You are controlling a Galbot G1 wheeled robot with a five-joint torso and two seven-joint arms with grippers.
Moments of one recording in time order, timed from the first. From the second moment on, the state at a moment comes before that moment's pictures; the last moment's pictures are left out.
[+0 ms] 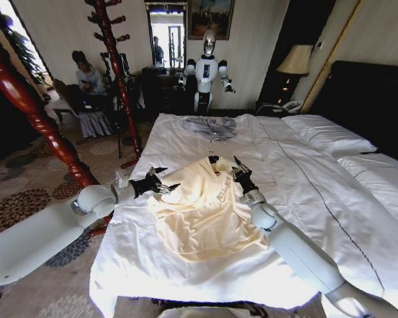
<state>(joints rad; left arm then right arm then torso) 0.45 -0.48 0.28 -1.95 -0.94 0.19 0.22 -0.80 0.90 0.03 1.61 -0.40 0.07 0.35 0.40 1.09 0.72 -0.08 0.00</state>
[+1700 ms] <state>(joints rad) 0.42 -0.56 0.41 -1.90 -0.98 0.25 0.21 -0.76 0.90 -0.03 1.65 -0.46 0.13 0.30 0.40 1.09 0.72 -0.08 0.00</state>
